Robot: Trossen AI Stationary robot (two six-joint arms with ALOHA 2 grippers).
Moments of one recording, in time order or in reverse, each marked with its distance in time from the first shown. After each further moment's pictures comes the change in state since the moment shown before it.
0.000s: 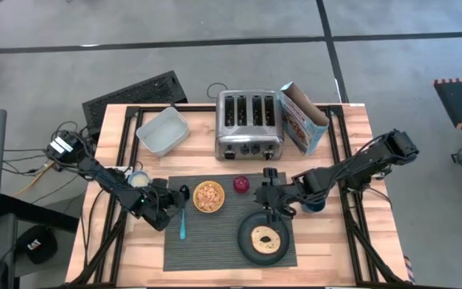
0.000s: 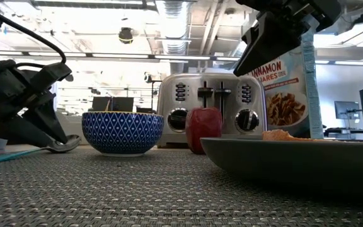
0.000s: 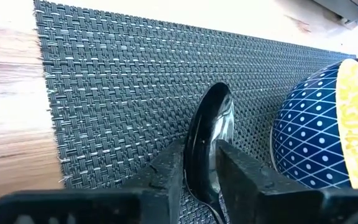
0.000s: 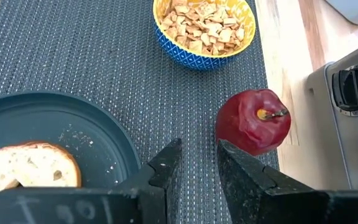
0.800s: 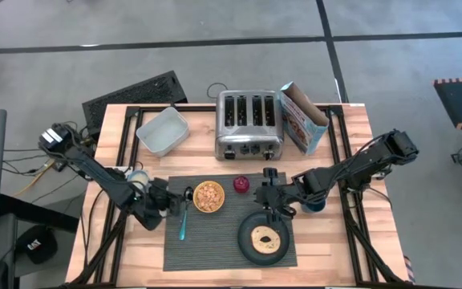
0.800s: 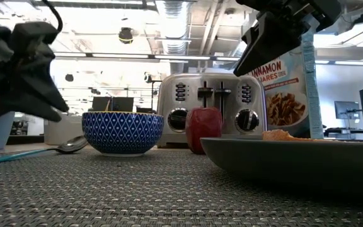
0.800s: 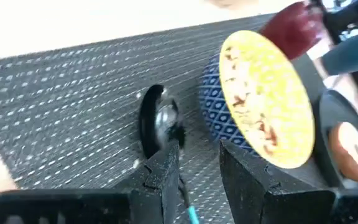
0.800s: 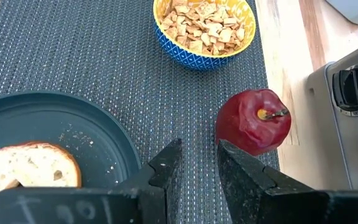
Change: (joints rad) left arm -0.048 -0.211 0.023 -0.023 -0.011 0.378; right arm 0.001 0.000 0.000 0.000 0.000 0.001
